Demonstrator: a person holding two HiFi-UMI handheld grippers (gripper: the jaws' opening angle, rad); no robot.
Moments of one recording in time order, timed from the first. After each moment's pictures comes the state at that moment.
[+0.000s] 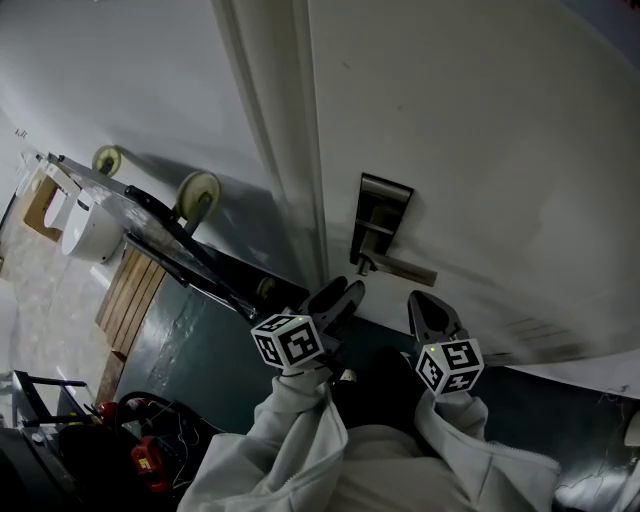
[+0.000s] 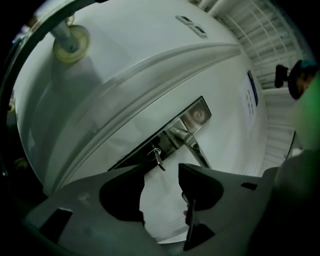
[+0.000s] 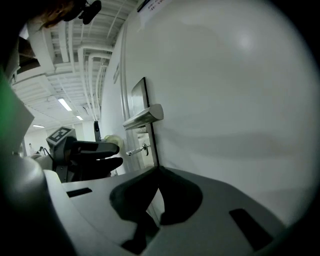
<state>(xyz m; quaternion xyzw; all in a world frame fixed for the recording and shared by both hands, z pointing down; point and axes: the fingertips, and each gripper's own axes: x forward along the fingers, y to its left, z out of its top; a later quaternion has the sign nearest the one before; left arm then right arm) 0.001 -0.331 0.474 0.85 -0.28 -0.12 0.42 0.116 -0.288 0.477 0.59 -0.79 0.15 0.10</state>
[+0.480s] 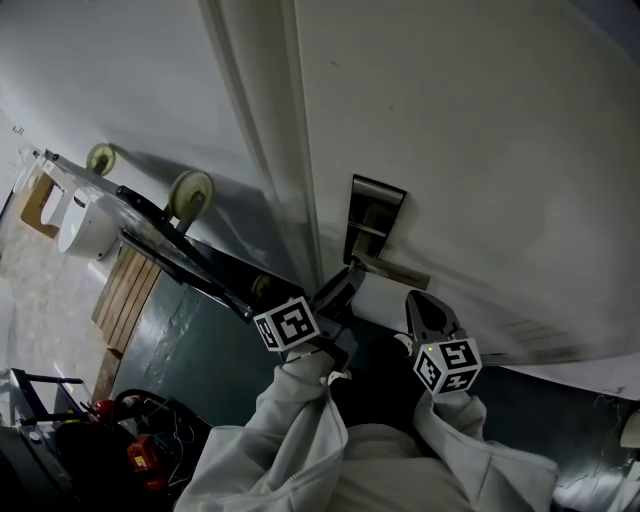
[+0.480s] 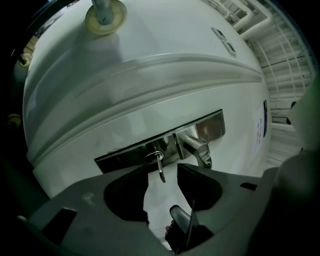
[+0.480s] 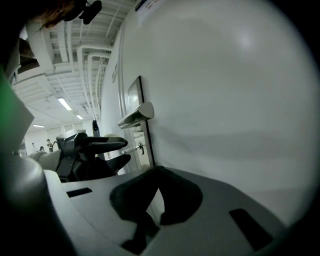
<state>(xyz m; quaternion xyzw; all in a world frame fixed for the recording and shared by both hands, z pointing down) 0.022 -0.356 0.476 0.79 -0.25 -0.20 0.53 0.127 -0.293 0.481 0.59 -0.79 0.15 0.10</state>
